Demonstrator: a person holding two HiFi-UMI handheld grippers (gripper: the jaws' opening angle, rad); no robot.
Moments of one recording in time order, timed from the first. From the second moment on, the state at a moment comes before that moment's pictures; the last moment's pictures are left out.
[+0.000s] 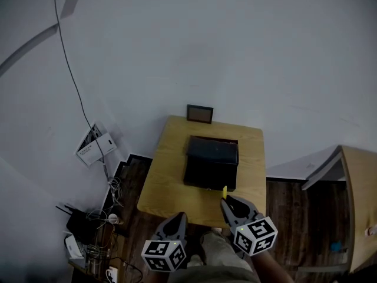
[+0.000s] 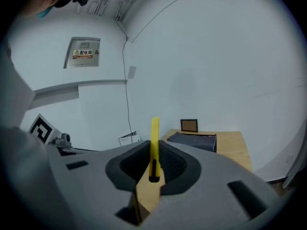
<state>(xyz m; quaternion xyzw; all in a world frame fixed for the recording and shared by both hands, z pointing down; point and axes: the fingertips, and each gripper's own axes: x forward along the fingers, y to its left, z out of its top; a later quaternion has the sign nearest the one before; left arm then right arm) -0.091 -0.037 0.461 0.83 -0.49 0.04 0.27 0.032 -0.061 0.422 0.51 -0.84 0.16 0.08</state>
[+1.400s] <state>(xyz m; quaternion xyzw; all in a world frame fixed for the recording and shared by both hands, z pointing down) -0.046 -0.178 0.539 0.79 -0.50 0.09 0.34 0.044 -0.241 0.614 0.38 -0.83 0.23 0.34</state>
